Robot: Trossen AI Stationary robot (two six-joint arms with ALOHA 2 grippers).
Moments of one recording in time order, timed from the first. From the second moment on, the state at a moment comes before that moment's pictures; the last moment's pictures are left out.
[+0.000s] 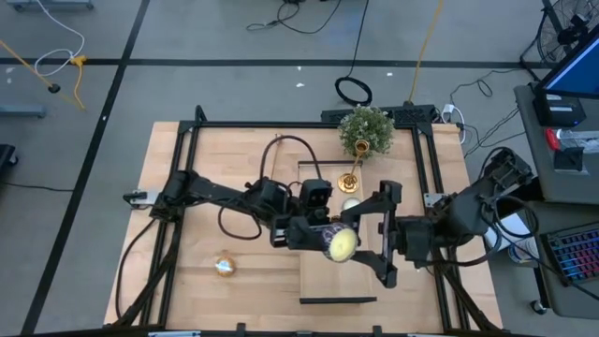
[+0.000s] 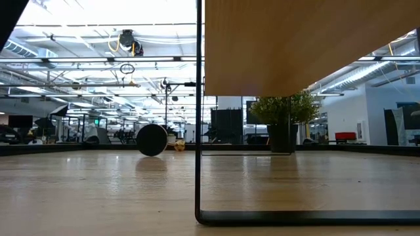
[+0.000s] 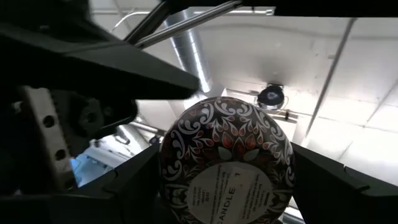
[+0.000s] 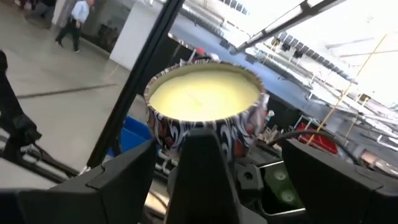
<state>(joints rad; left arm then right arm) -0.23 2.08 1.87 1.17 0.47 -1.09 0.64 1.37 1.55 0.03 0.57 -0.59</state>
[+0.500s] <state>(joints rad) -0.20 2.08 1.87 1.17 0.49 -1.13 0.72 1.37 1.59 0.03 0.60 -0.65</state>
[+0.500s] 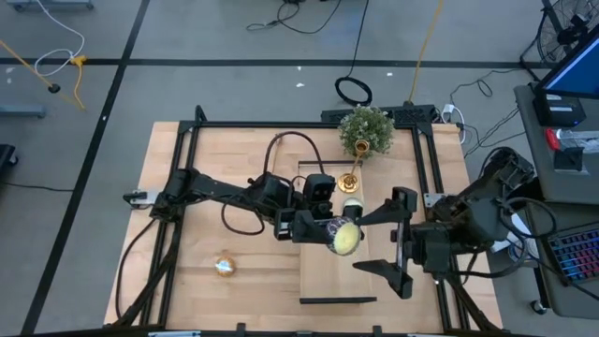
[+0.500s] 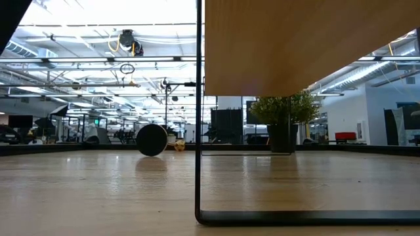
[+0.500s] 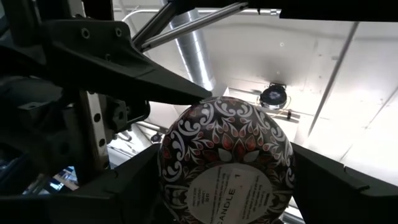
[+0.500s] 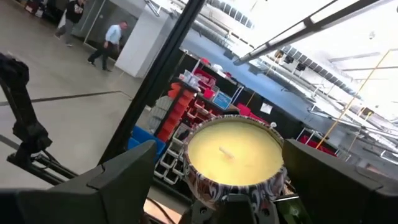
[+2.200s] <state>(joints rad) -0.21 2.08 1.87 1.10 0.44 -1.11 0.67 1.37 1.58 0.00 0.68 -0.56</state>
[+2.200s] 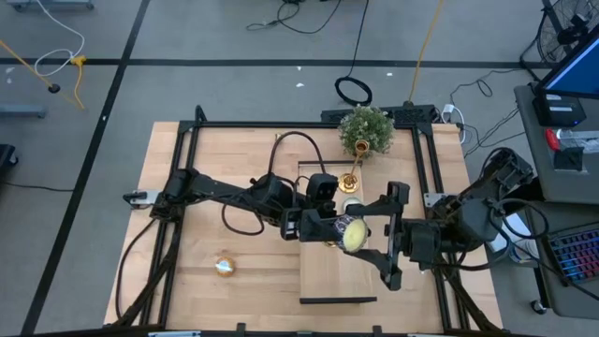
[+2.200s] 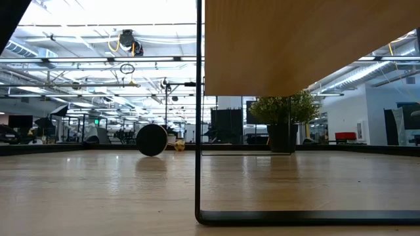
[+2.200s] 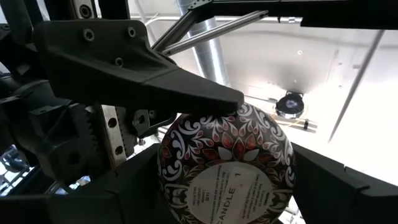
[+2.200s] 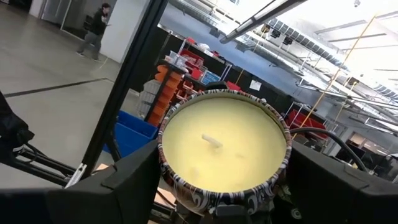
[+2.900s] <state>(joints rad) -0.21 2.08 1.87 1.03 0.45 -1.08 0.69 1.37 1.58 0.01 0.79 -0.56</state>
